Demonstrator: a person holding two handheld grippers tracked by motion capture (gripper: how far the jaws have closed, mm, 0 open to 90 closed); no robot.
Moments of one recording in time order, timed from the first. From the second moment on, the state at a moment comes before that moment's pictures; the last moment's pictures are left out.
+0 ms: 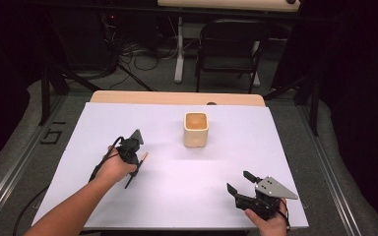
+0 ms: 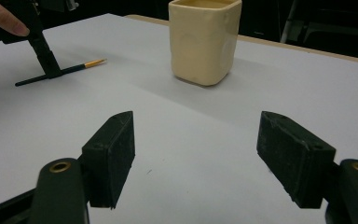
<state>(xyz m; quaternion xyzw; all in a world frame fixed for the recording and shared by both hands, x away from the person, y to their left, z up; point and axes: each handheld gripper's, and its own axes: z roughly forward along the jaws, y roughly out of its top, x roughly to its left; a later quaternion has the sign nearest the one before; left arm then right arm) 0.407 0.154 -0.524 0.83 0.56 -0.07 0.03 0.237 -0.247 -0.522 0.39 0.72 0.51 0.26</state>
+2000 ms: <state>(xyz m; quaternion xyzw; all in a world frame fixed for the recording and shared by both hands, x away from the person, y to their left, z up) 0.345 0.128 -0.482 0.84 0.41 -0.05 0.35 0.248 -0.235 -0.531 0.40 0.75 0.48 0.24</state>
